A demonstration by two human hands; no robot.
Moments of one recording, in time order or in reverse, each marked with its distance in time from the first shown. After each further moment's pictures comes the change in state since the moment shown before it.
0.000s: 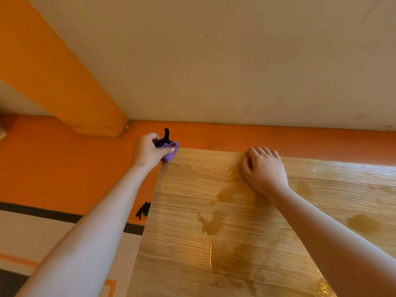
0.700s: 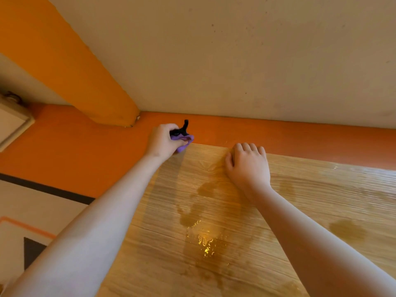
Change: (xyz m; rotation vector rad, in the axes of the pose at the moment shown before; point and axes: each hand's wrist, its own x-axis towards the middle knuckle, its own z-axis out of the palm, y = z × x) left_hand -0.013 0.053 0.046 0.155 -0.009 0.078; right_hand -0.003 0.002 0.000 0.026 -0.065 -0.041
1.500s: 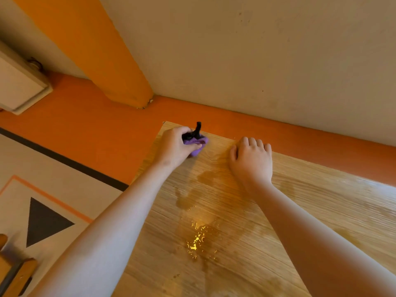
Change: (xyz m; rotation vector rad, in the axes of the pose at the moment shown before) left_hand -0.056 0.014 0.022 -0.073 0.060 -0.067; right_hand 0.001 0.002 0.003 -0.011 -0.006 -0.036
